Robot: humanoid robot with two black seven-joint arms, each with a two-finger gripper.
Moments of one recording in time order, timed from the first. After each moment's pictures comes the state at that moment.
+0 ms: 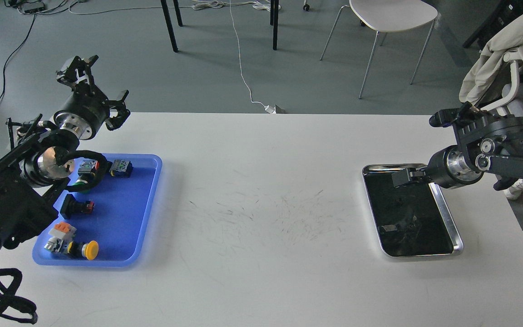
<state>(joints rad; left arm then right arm) -0.77 0.35 -0.80 -0.57 0.03 -0.27 -0.22 1.50 -0.55 -0.78 1.11 -0.75 0.37 -0.06</state>
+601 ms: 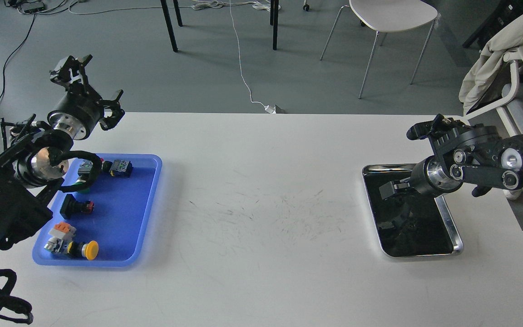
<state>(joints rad) -0.77 0.37 -0.80 -0.57 0.03 -0.27 -0.22 1.46 -0.42 -0.83 1.03 -0.74 0.38 -0.05</state>
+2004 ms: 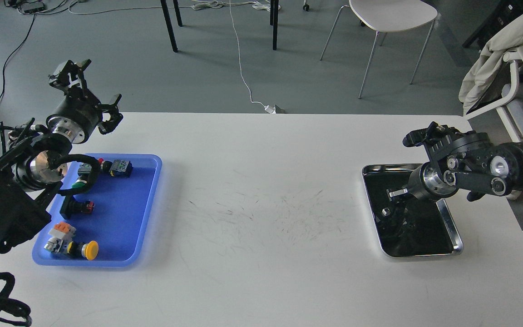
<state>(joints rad) -0.75 0.37 -0.80 -0.57 0.03 -0.27 -0.22 1.40 -0.39 -0.83 0.96 -0.76 0.40 -0.03</state>
